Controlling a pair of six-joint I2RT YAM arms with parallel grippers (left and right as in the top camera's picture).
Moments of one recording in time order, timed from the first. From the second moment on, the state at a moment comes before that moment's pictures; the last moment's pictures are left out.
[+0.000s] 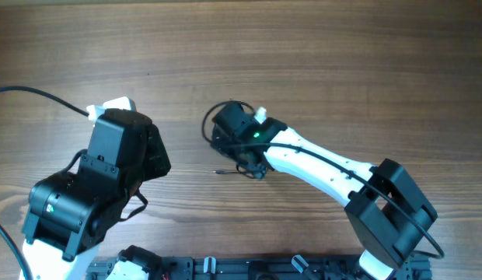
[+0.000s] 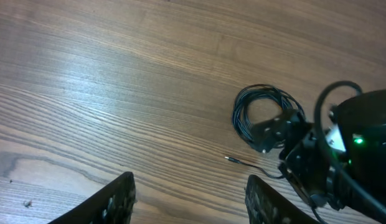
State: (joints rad) left arm -0.40 1.02 1.38 -1.36 -0.26 -0.60; right arm 0.82 1.85 1.24 -0.66 0.00 1.43
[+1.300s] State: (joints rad) left arm -0.40 1.02 1.38 -1.20 0.05 -0.54; right arm 0.76 1.18 1.36 -0.57 0.31 0.41
